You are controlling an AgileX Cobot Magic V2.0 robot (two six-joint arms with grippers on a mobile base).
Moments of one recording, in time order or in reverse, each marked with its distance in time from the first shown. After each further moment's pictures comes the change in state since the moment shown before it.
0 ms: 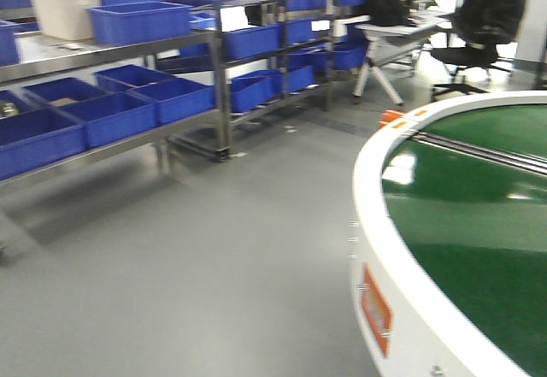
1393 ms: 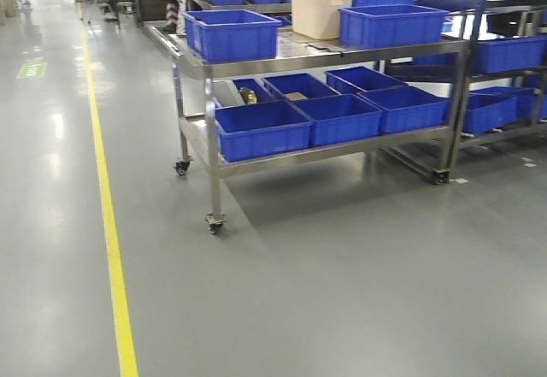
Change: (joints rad) left arm 0.000 0.000 0.000 0.000 0.000 0.000; right arm 0.000 0.000 0.000 0.000 0.000 0.000
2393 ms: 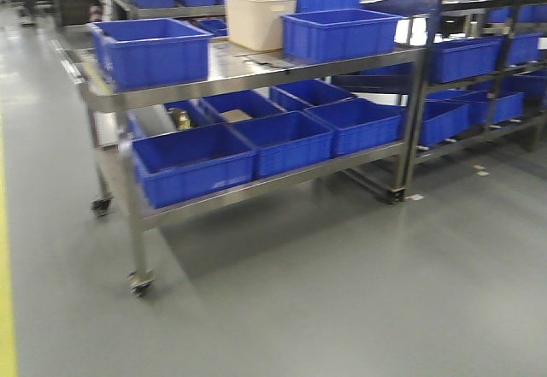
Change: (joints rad) left arm 0.000 0.000 0.000 0.000 0.000 0.000; right arm 0.000 0.000 0.000 0.000 0.000 0.000
